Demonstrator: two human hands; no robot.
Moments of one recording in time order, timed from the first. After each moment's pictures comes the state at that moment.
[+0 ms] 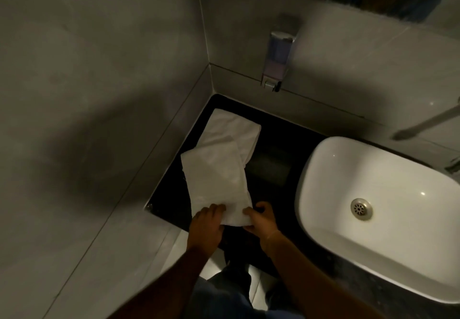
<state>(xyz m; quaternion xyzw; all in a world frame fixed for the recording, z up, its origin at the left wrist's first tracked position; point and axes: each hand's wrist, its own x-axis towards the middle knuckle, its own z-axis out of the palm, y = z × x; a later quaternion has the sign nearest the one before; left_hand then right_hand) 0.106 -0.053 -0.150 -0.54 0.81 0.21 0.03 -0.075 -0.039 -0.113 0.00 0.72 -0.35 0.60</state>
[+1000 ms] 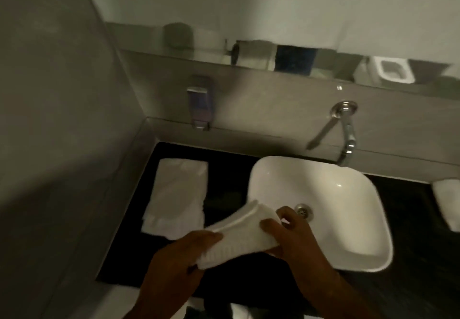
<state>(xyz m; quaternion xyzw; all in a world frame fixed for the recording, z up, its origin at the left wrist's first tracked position) 0.066 -0.051 0.079 -0.31 0.85 0.38 -0.17 -0.168 0.040 0.146 -0.12 0.71 -0.49 0.49</state>
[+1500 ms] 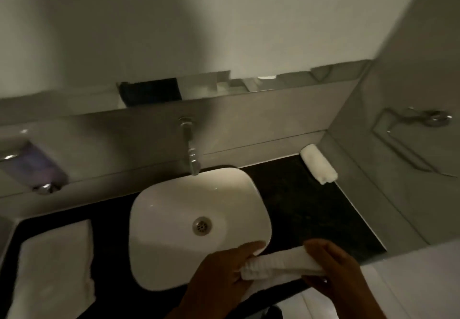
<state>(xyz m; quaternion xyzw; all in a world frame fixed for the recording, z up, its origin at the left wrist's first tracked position) -0.224 0.115 0.108 -0.07 0.86 0.50 -0.03 -0.357 0.312 0.177 0.16 0.71 -0.58 0.35</state>
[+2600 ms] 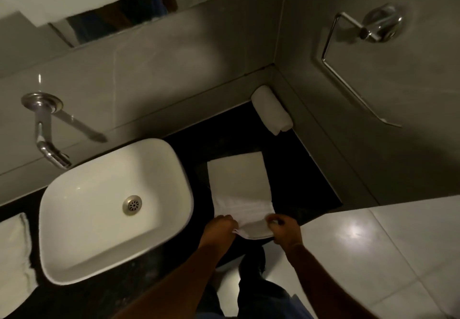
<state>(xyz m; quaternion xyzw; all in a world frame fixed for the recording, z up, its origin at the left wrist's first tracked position) -0.447 0.290 -0.126 -0.11 0.94 0.19 0.26 -0.543 0.485 -0.142 0.12 0.82 -0.43 0.36</state>
